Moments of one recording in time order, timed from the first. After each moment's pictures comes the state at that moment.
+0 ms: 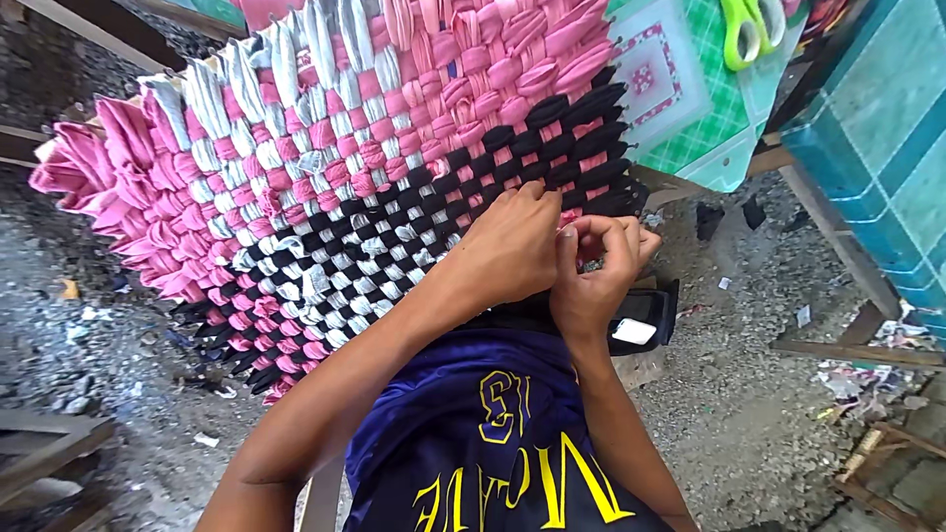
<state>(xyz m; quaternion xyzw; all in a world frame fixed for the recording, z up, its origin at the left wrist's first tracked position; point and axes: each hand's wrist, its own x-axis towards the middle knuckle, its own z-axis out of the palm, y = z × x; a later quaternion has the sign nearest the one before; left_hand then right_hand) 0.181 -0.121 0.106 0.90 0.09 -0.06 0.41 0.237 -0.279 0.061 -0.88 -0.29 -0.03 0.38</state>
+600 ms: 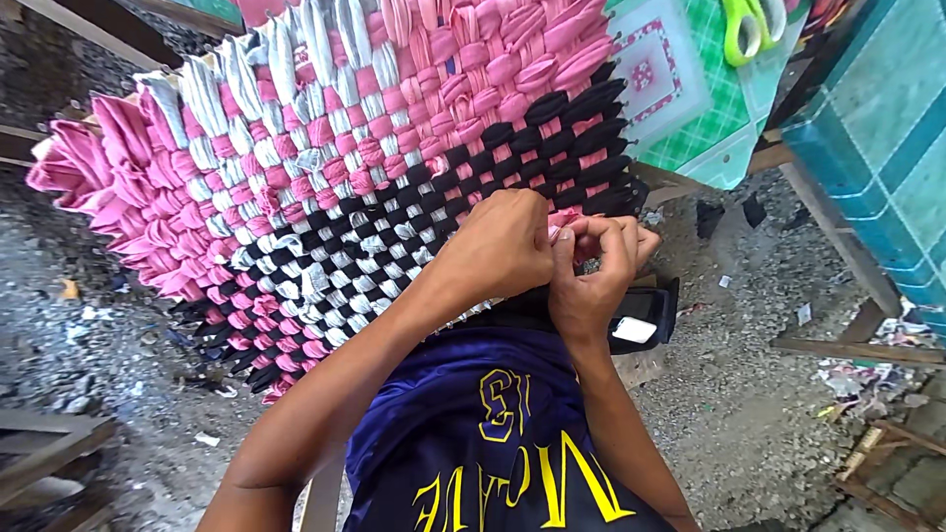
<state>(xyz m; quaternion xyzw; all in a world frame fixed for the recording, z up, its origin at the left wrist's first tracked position) 0.174 -0.113 0.107 0.86 0.13 -0.08 0.49 0.234 -0.280 0.063 -0.88 -0.30 -0.04 0.37</state>
